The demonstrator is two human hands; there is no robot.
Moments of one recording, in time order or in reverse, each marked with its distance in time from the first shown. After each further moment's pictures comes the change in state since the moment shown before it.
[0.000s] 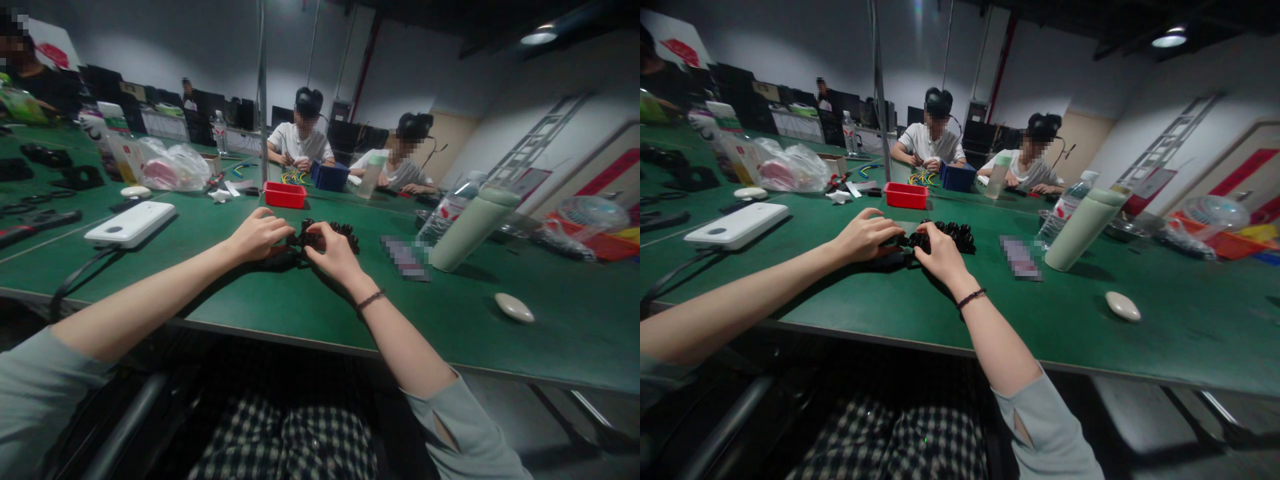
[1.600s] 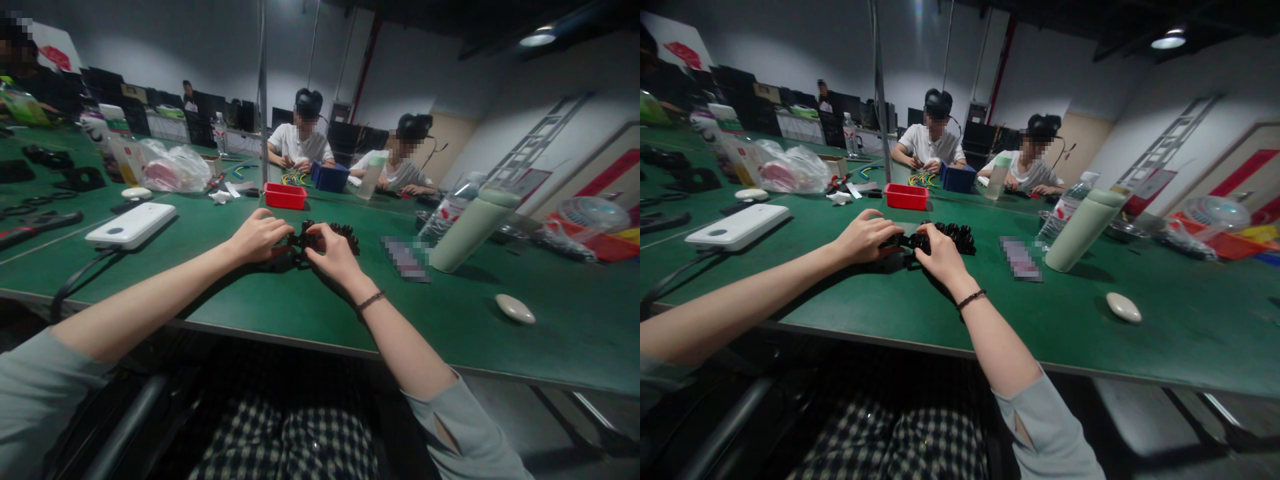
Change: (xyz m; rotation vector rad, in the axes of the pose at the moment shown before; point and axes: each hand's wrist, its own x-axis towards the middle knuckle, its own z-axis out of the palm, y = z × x) left_hand 0.001 0.003 -0.002 -0.030 0.000 -0.048; right_hand 0.000 -0.002 -0.001 0.011 -0.012 0.011
